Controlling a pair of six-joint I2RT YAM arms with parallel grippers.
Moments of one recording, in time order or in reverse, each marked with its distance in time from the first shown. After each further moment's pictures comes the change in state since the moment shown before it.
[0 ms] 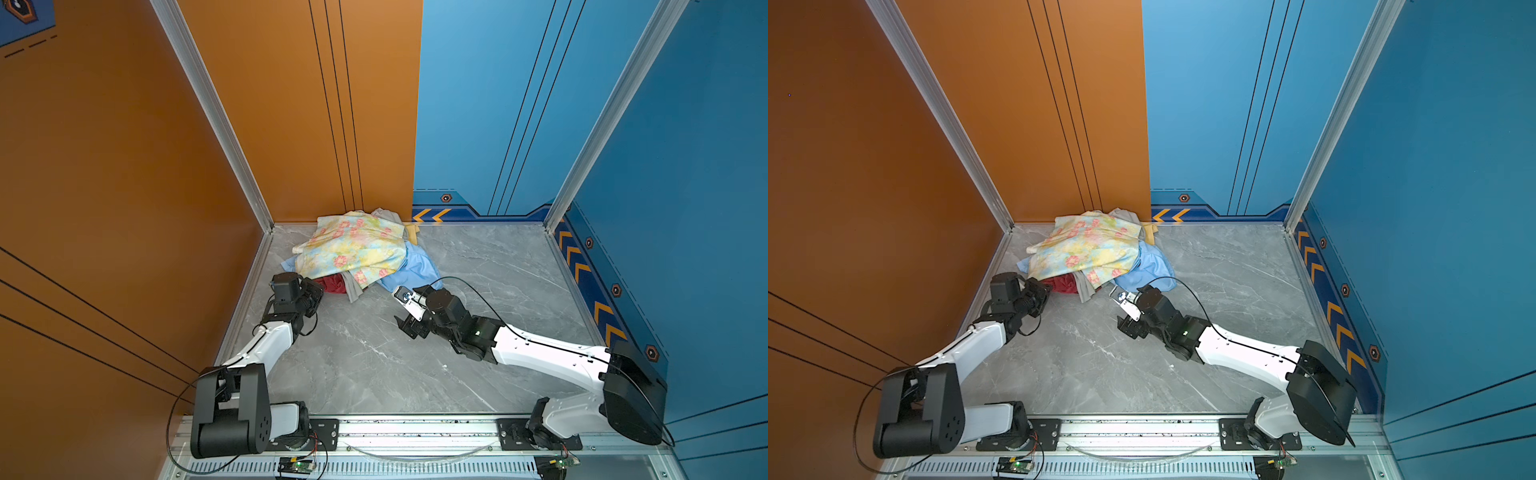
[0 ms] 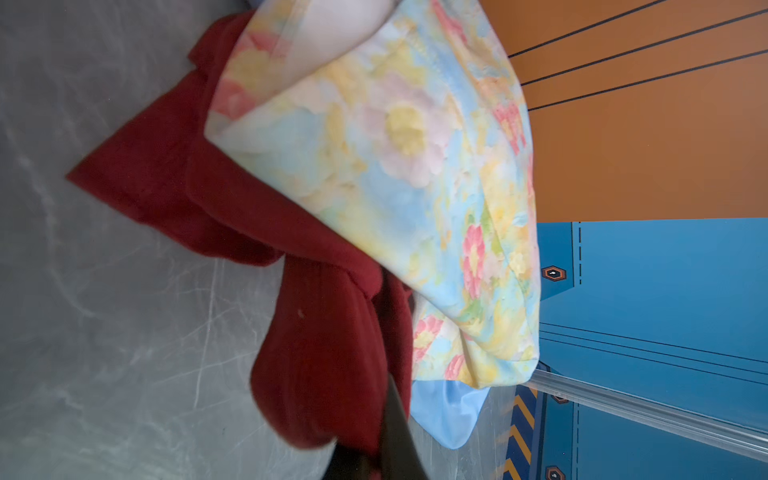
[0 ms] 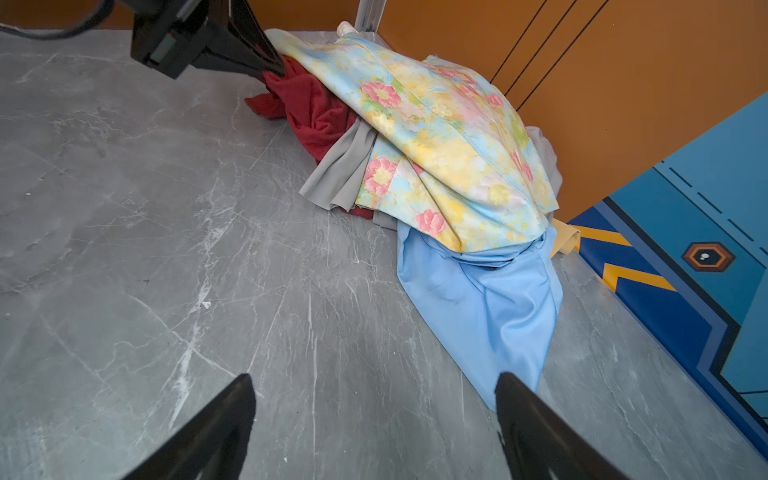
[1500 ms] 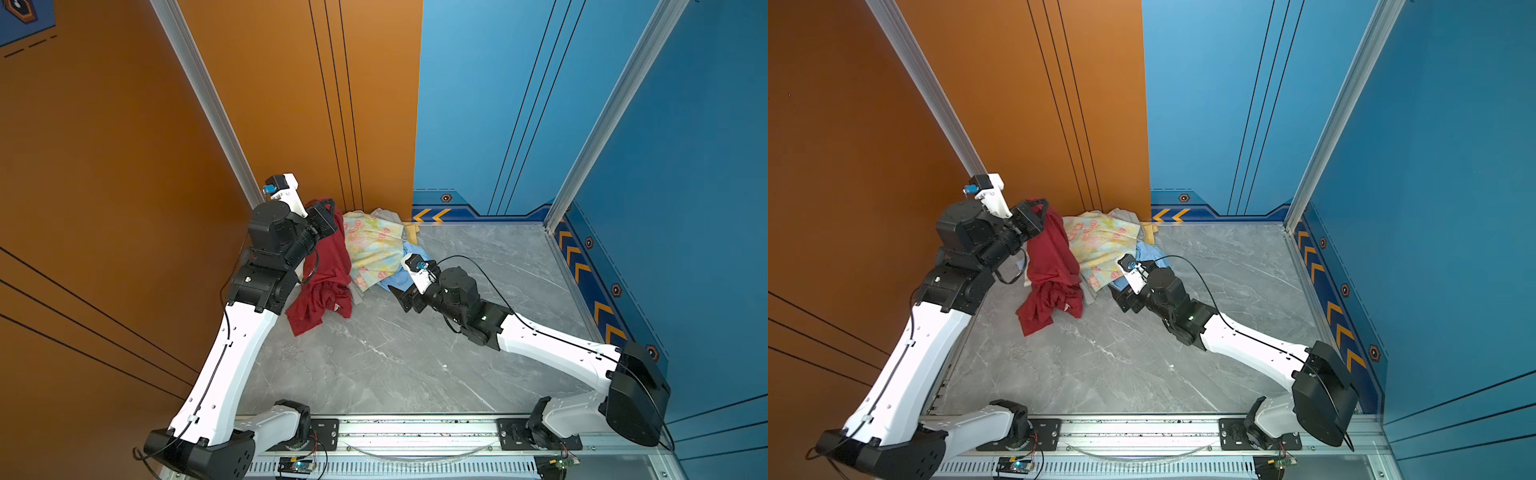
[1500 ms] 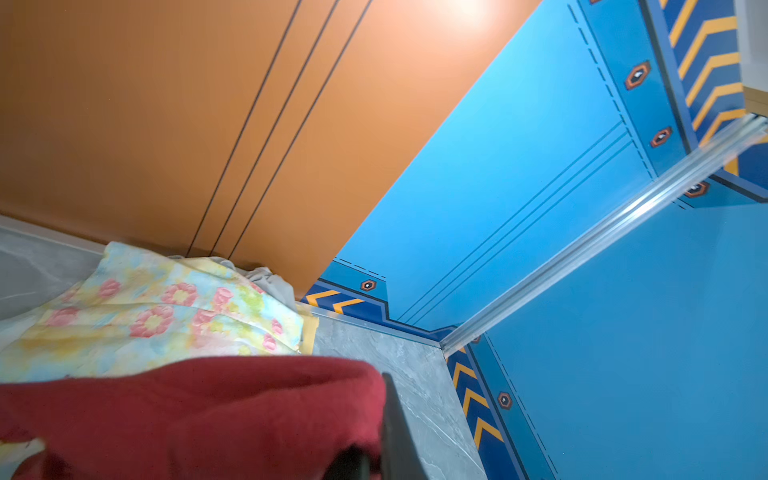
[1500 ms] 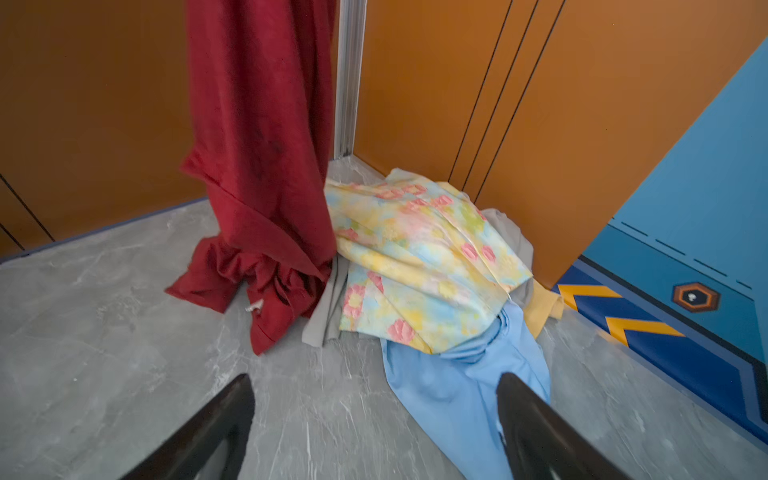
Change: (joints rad) left arm -0.342 -0.077 0.847 -0.435 -0.151 0.420; right arm -0.087 0.002 0.117 0.189 -0.161 0.159
